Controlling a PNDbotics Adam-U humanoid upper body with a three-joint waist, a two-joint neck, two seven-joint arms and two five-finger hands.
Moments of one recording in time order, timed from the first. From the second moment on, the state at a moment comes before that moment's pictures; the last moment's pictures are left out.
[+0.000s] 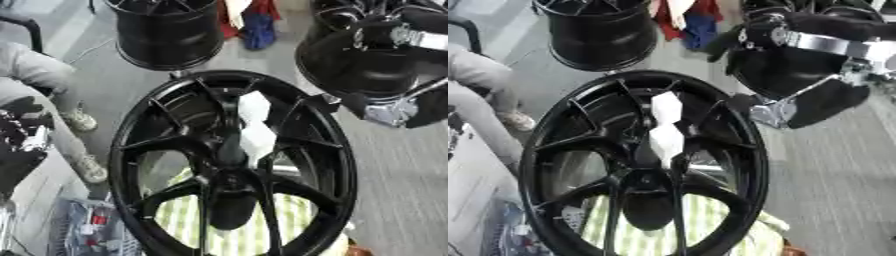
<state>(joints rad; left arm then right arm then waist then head) -0.09 0.21 0.20 -1.75 -0.08 -0.07 -0.01 -0.67 -0.86 0.37 -1.99 0.00 0.02 0.57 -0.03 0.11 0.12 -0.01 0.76</state>
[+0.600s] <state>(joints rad) -0.09 0.21 0.19 -1.75 -0.08 -0.08 -0.03 -0.73 -0.77 0.45 -1.94 0.04 0.01 0.69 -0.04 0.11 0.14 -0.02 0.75</state>
